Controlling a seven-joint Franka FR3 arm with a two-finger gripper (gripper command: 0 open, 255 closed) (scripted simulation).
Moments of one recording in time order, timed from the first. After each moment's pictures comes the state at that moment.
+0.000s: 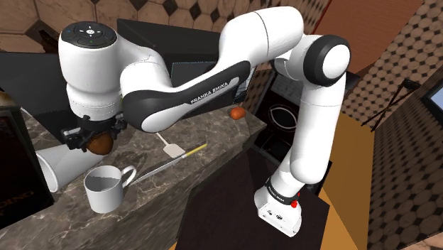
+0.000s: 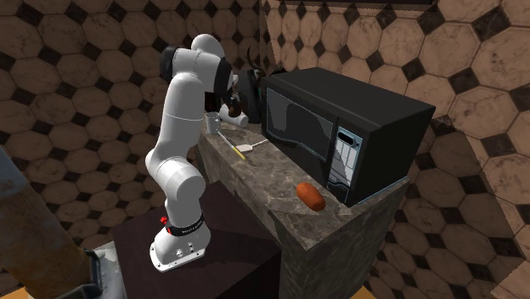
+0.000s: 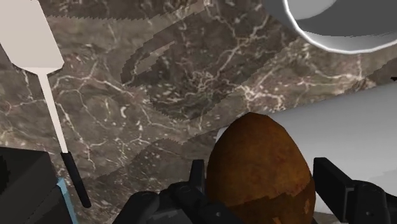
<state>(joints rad) 0.14 0.38 0.79 -1.79 -0.64 2.12 1.20</state>
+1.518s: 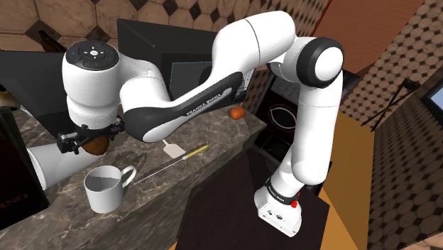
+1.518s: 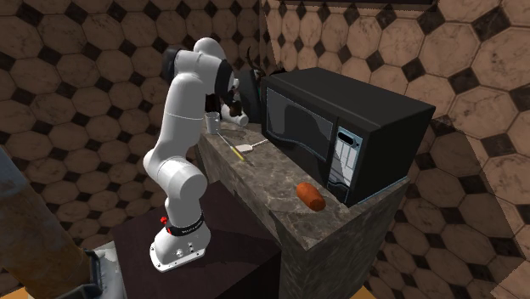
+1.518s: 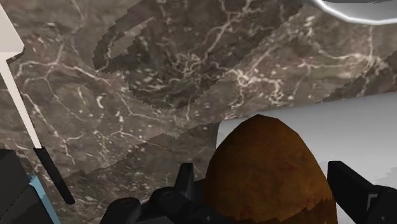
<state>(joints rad) 0.21 0.41 0.69 -1.81 -0.73 2.23 1.27</state>
